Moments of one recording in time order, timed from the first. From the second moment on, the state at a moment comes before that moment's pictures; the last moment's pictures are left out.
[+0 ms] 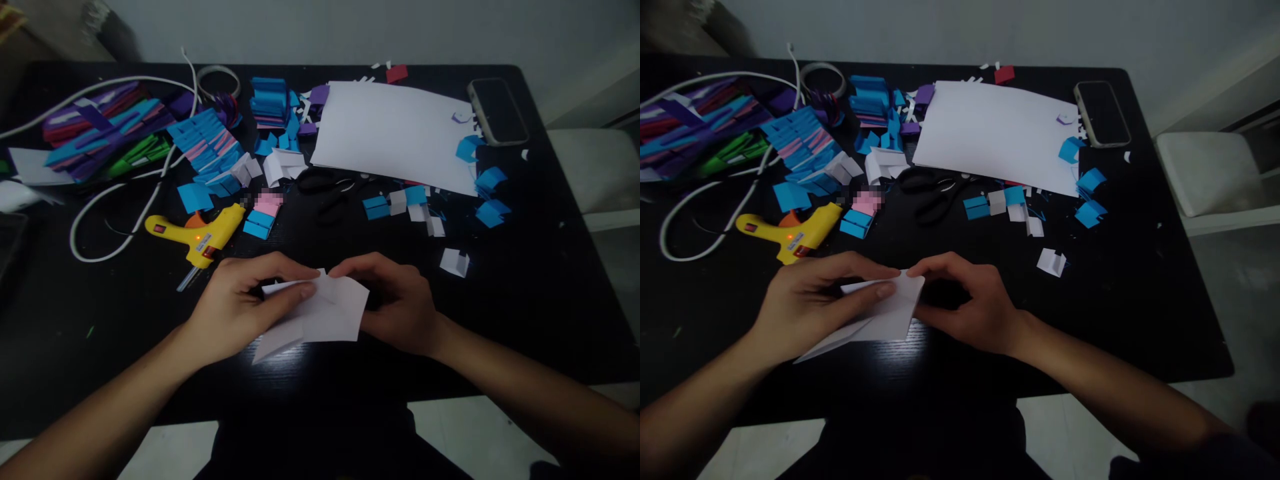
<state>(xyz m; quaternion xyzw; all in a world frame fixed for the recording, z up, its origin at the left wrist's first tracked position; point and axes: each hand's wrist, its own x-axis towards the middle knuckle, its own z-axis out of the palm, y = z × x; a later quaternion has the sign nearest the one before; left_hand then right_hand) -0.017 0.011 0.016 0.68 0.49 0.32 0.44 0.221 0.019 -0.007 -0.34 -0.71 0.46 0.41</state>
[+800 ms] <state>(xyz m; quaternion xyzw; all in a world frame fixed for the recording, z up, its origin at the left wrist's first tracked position) -0.017 0.015 0.019 0.68 0.49 0.29 0.47 0.222 0.022 -0.004 -0.33 -0.73 0.45 0.39</state>
